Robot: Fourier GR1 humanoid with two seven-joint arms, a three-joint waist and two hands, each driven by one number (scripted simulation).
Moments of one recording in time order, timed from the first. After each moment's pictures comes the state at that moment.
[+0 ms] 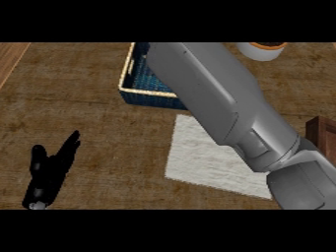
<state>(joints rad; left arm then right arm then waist) 0.08 0.27 -0.11 -1.46 0.13 0.05 0.26 -1.52 0.00 0.29 -0.52 0.52 -0.79 0.95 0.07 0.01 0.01</state>
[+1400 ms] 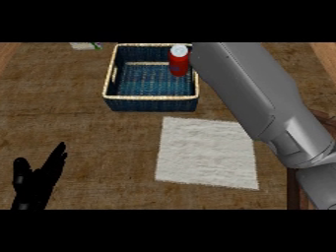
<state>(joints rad) 0.18 0.27 -0.04 -1.49 0.14 0.04 0.24 -1.38 -0.13 0.32 -0.66 0.69 -0.76 1.05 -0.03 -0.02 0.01</state>
